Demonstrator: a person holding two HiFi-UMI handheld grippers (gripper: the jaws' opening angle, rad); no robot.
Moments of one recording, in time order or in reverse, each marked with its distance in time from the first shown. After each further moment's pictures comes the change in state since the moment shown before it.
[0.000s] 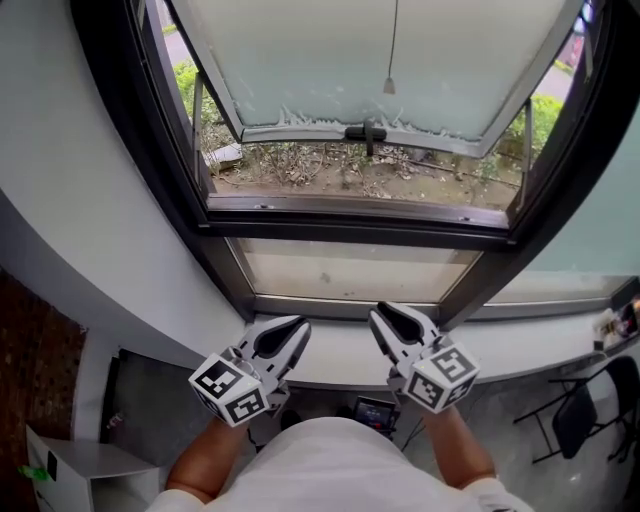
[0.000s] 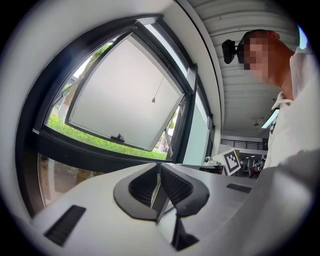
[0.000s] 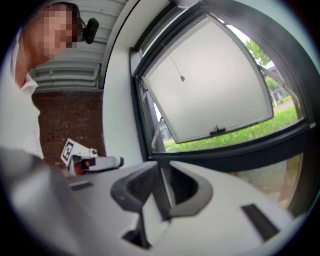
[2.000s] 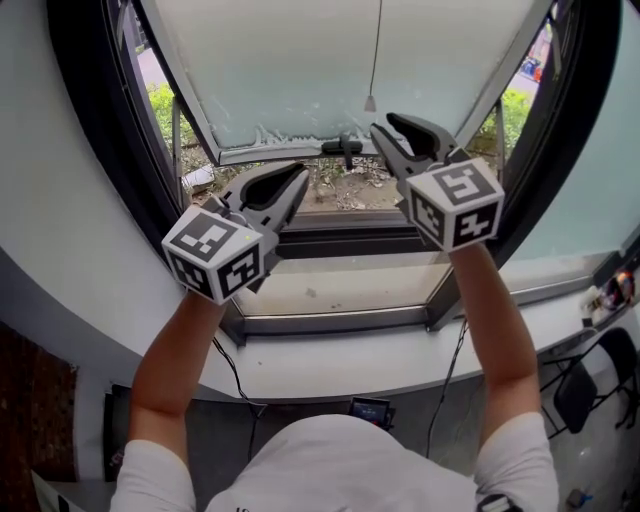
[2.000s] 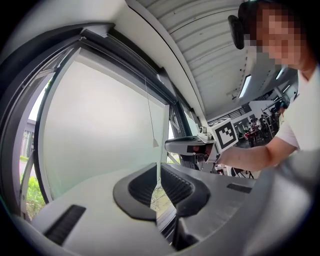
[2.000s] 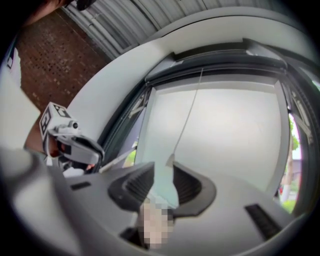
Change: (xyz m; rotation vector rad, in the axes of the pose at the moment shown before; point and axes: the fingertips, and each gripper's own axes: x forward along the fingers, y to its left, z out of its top) left arm 0.115 0.038 0.228 0.475 -0.125 -0.113; right arm 0.095 -0.049 0.294 -0.651 -0.175 -0.274
